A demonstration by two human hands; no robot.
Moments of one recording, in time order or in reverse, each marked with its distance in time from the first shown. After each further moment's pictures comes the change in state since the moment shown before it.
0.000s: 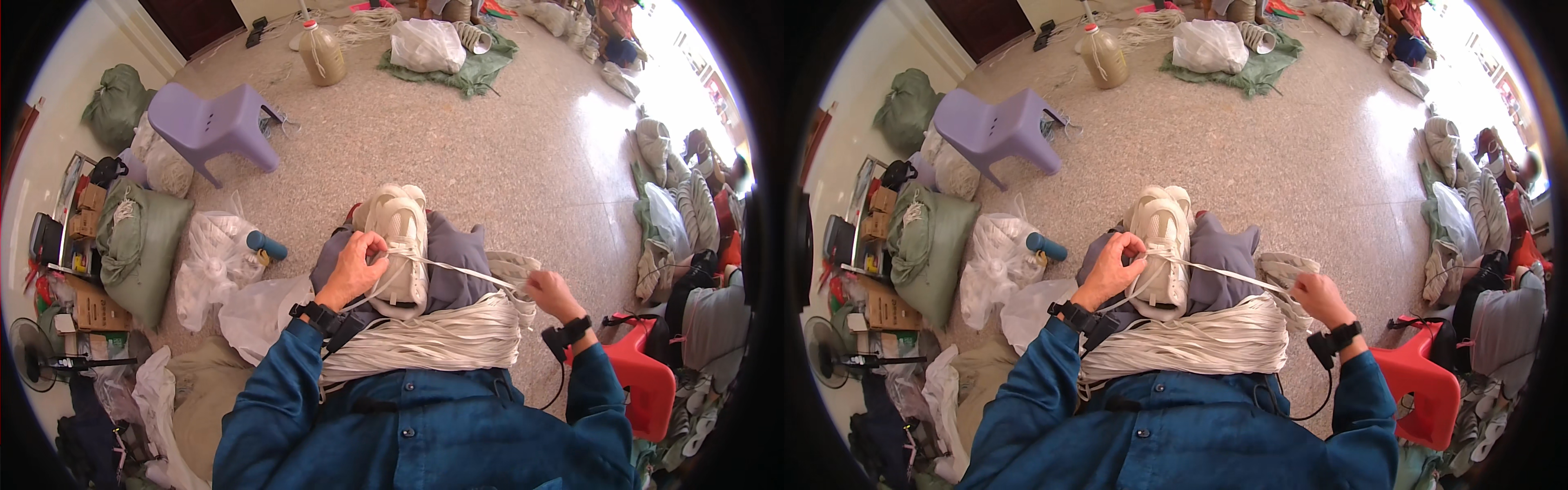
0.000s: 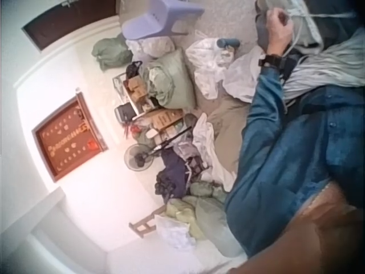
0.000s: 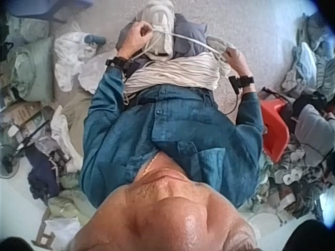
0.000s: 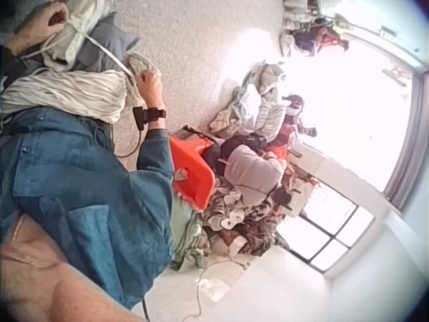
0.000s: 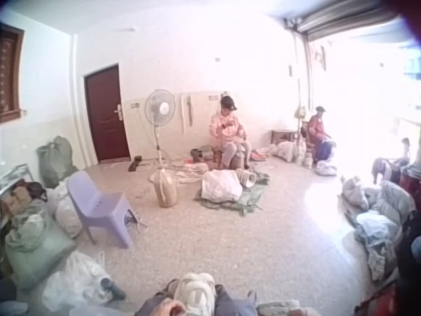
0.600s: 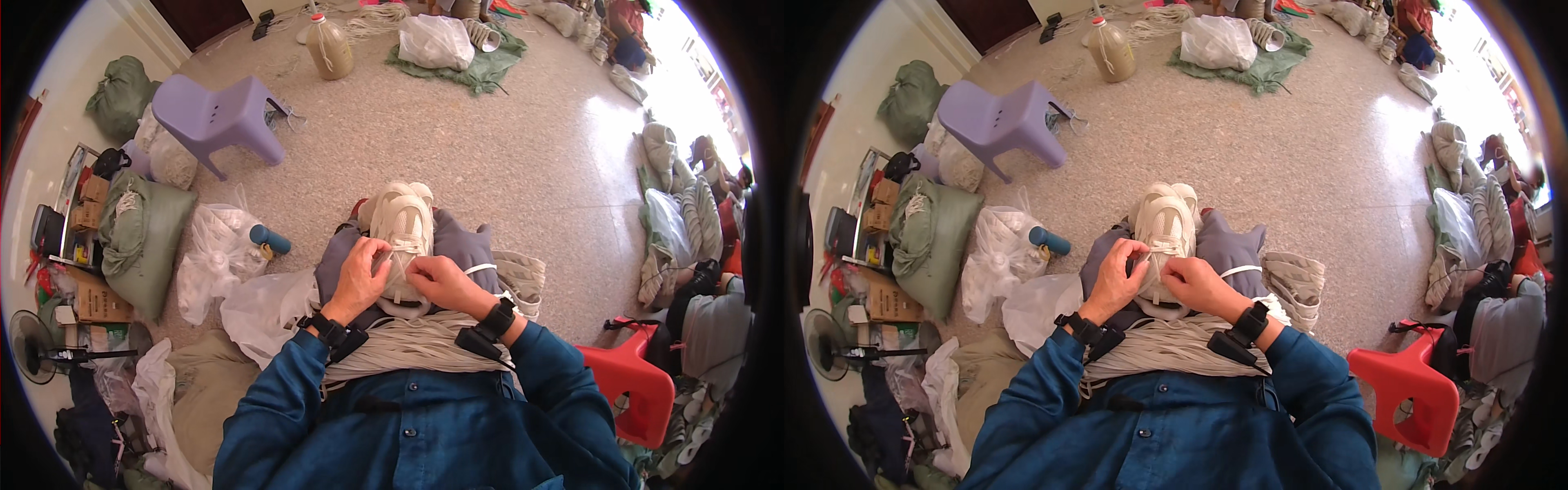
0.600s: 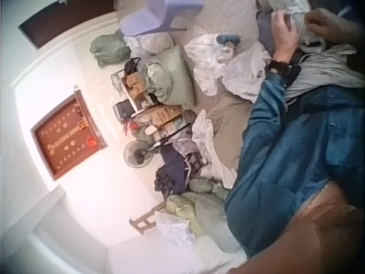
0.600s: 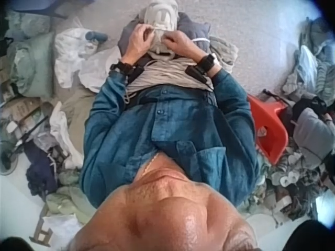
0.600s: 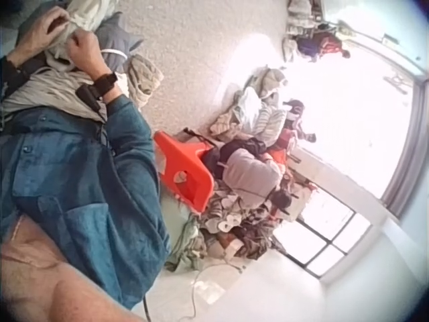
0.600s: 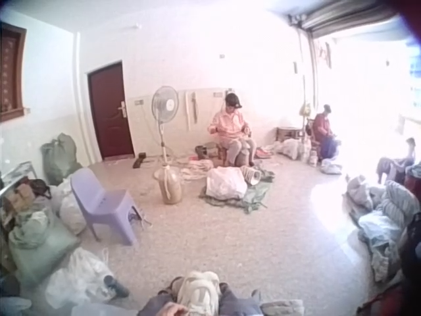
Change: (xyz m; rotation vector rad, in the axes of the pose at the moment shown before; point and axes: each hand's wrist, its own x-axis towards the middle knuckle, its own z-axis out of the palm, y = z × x) left_hand -0.022 0.001 0.009 0.049 0.180 0.144; right_hand 0.080 -0.188 0.078 0.556 -0.150 -0.349
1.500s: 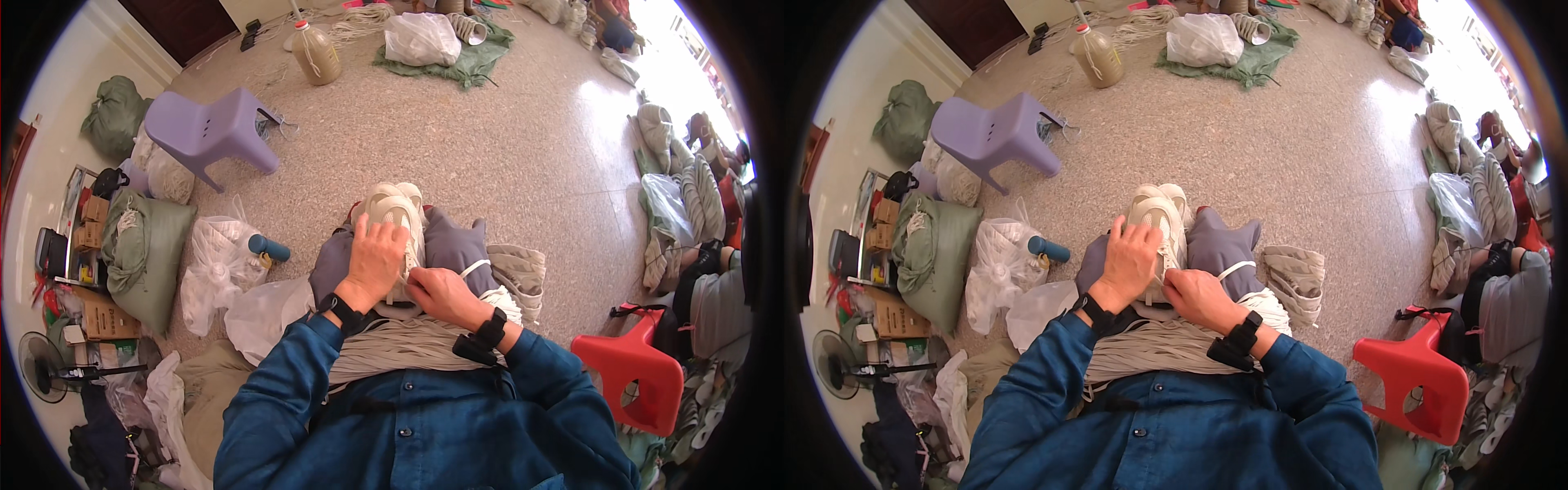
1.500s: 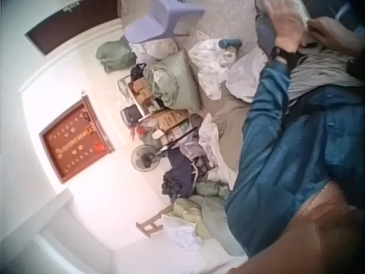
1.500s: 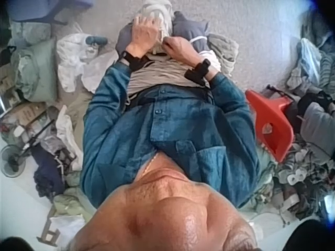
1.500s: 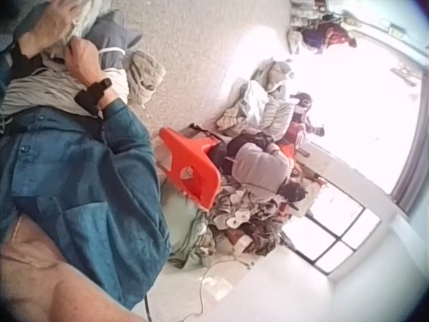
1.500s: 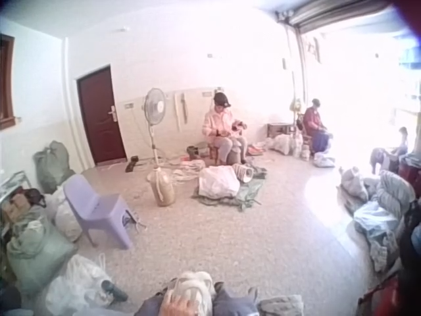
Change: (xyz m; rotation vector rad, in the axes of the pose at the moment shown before) left_hand 0.044 0.026 0.023 0.826 -0.036 0.451; right_hand -0.025 0.002 0.004 -0.214 0.054 -0.074
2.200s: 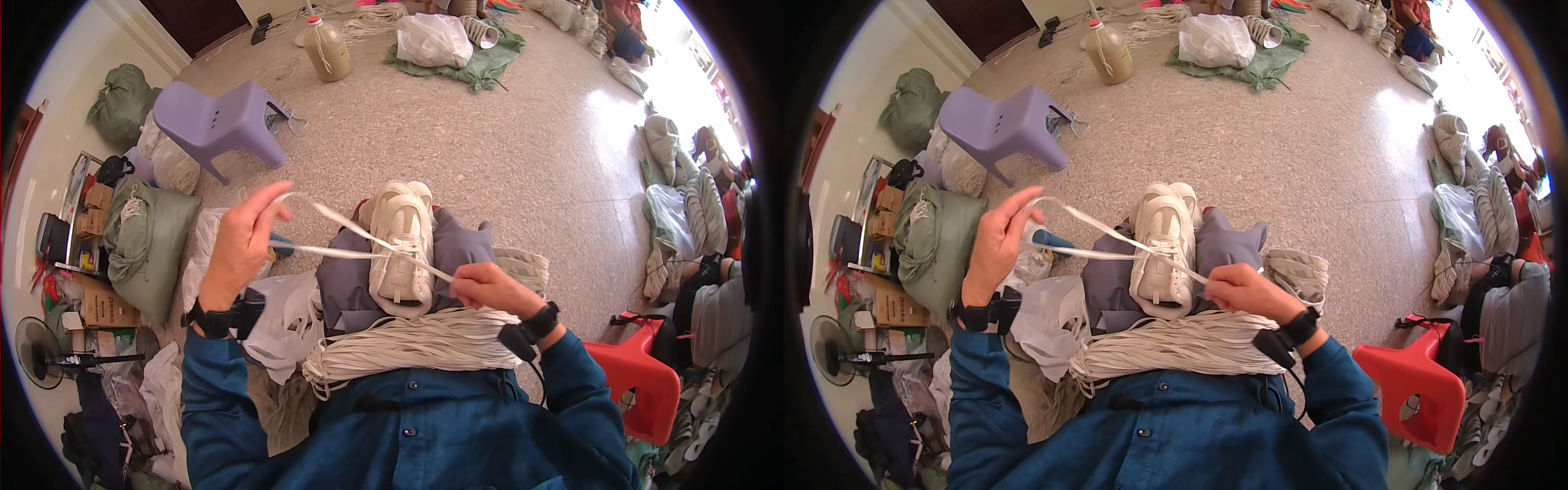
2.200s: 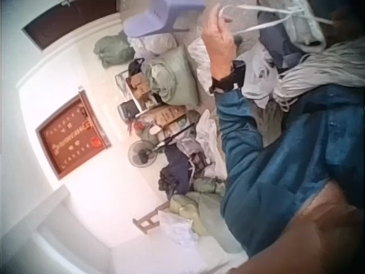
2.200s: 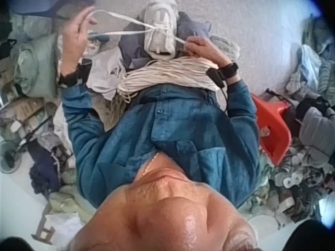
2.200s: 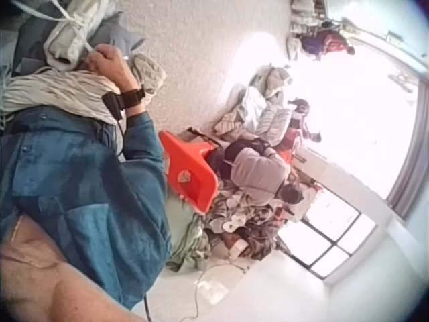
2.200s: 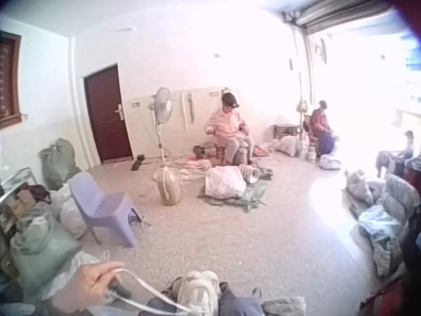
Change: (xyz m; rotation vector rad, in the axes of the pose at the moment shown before) left_hand -0.030 -0.109 -0.169 -0.566 0.048 -0.341; right_hand -0.018 0.001 -0.076 0.321 -0.325 0.328
